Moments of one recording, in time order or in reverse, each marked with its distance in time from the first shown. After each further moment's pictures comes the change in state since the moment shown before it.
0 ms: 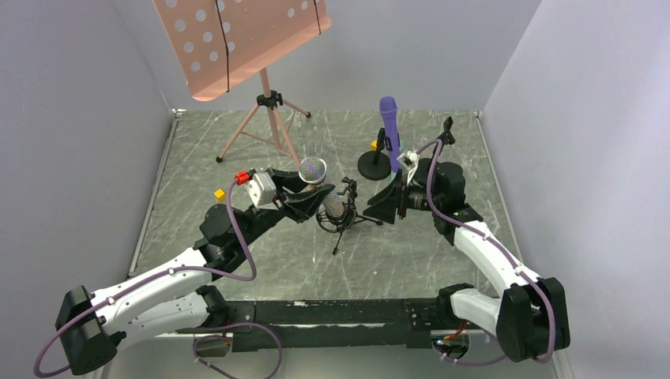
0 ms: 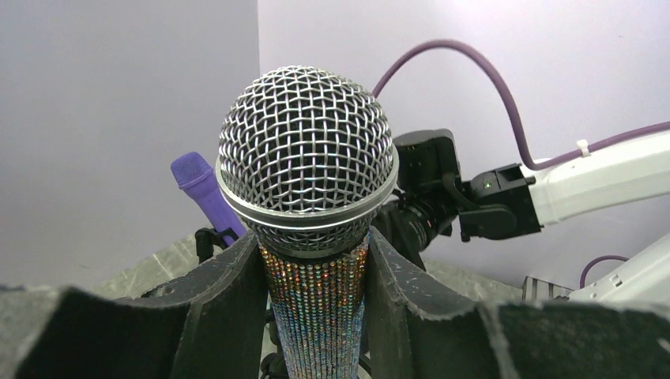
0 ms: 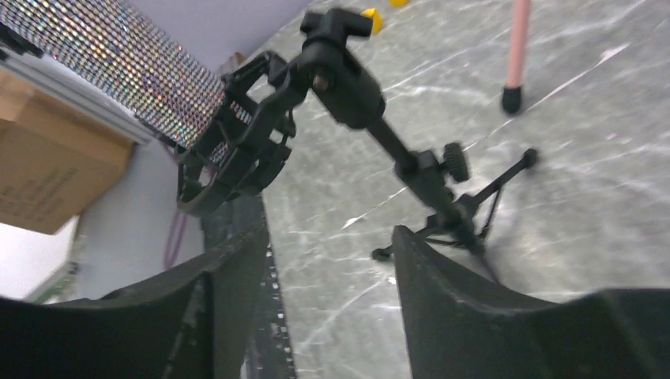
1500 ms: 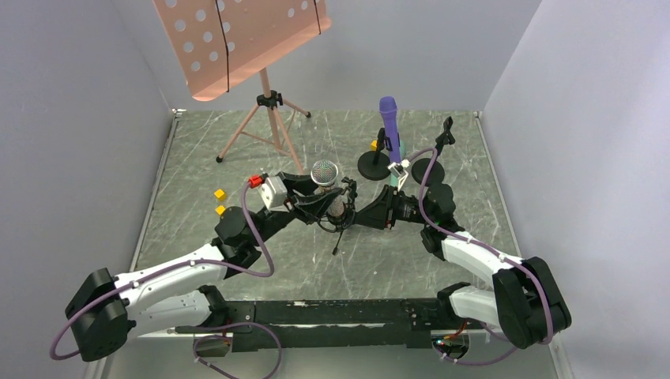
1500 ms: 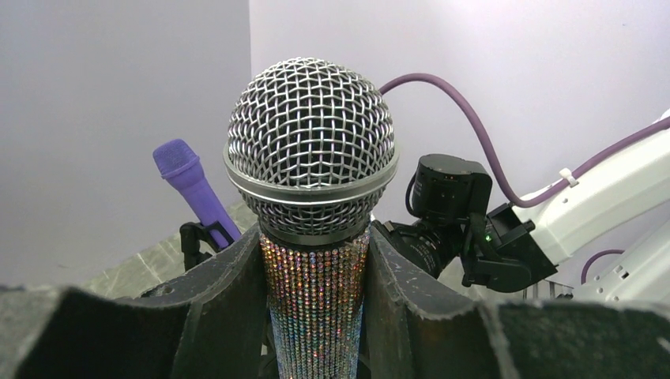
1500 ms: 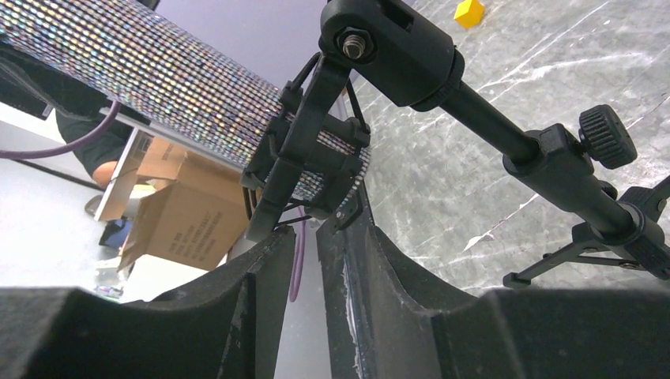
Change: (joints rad) left arm -0.015 0.123 -0.055 0.181 0.014 -0.011; right arm 0.169 0.061 -0.251 0.649 0.063 0.697
